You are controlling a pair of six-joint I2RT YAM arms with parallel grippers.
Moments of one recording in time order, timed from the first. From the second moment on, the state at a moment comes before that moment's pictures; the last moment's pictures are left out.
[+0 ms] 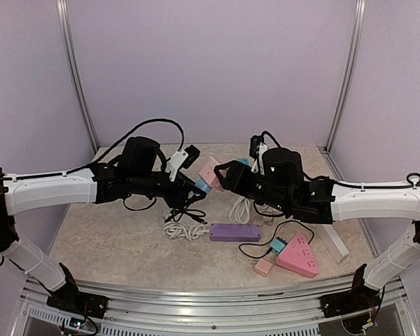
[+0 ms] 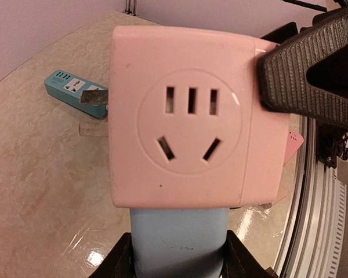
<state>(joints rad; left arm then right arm) -0.80 1.48 1.06 -0.10 0.31 -0.03 1.03 1.44 1.00 0.20 0.34 0.84</state>
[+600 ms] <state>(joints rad) -0.82 1.47 1.06 -0.10 0.24 0.05 1.00 1.44 1.02 0.16 0.27 0.78</state>
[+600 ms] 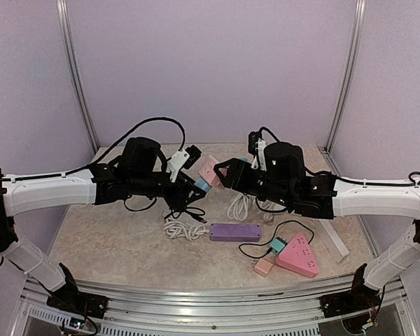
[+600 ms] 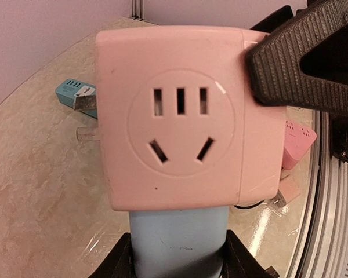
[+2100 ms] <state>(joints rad) -0.81 1.45 1.07 -0.19 0.16 0.06 1.00 1.44 1.04 0.11 0.50 0.80</state>
